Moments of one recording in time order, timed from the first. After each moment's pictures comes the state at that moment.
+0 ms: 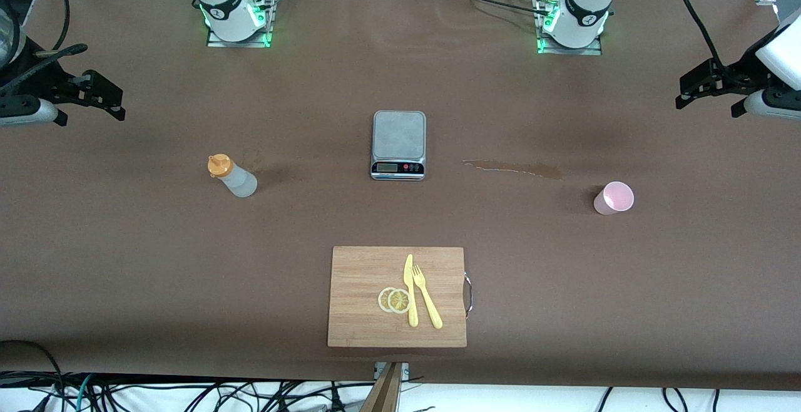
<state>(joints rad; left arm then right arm) 0.05 -0.04 -0.05 -1.63 -0.04 1.55 0.11 0.03 -0.02 0.03 -1.63 -0.02 1.66 -0.07</state>
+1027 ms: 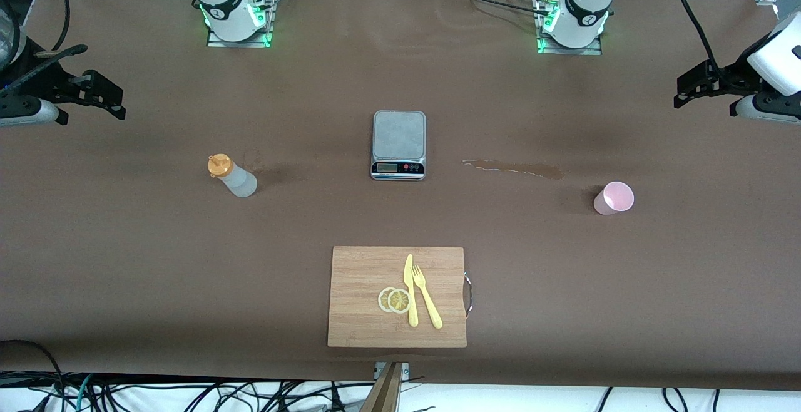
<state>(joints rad) 0.05 -0.02 -0.06 -1.62 -0.01 1.51 0.11 0.03 -0.01 0.02 -1.63 -0.01 1.65 -0.07</state>
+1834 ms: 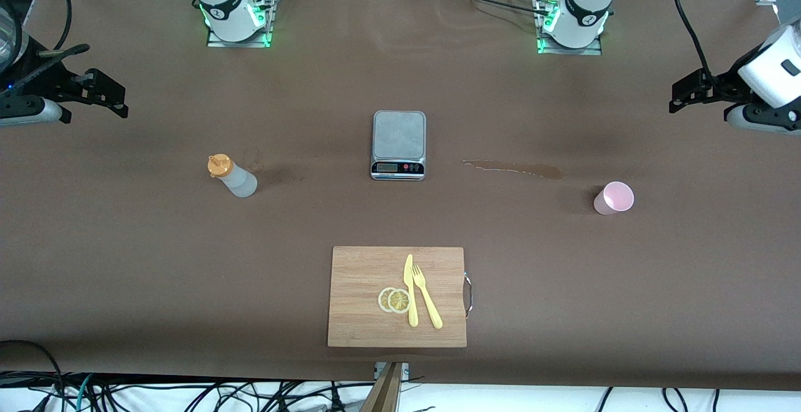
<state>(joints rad) 0.05 0.01 -0.06 -1.62 -0.01 1.51 0.11 0.03 -0.01 0.03 -1.63 -0.01 1.63 -0.07</state>
